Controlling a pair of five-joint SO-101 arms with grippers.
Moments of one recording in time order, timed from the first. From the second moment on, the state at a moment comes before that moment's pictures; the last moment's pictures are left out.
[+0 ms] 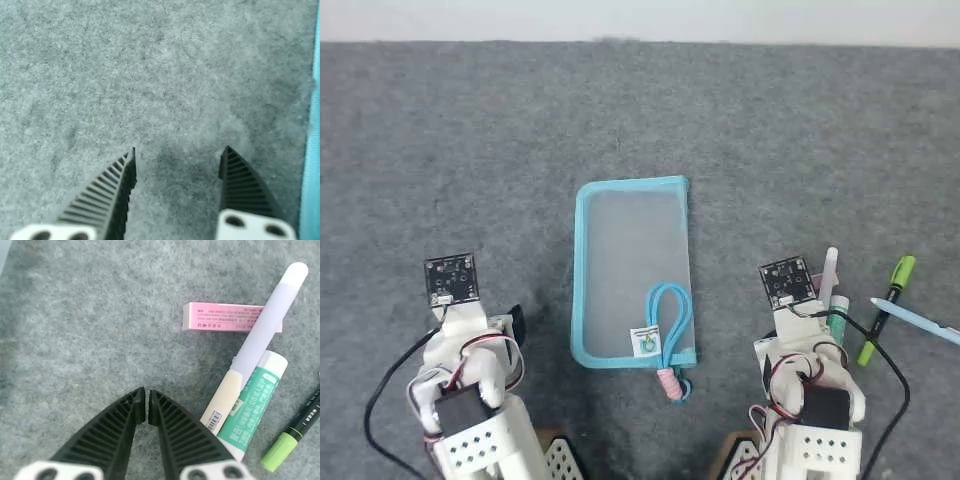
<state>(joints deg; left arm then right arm) -30.1 -103.1 96.9 72.0 -5.8 3.3 -103.3 95.3 74.7 21.1</state>
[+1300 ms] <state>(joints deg) -30.1 -103.1 96.9 72.0 -5.8 3.3 -103.3 95.3 74.7 21.1</state>
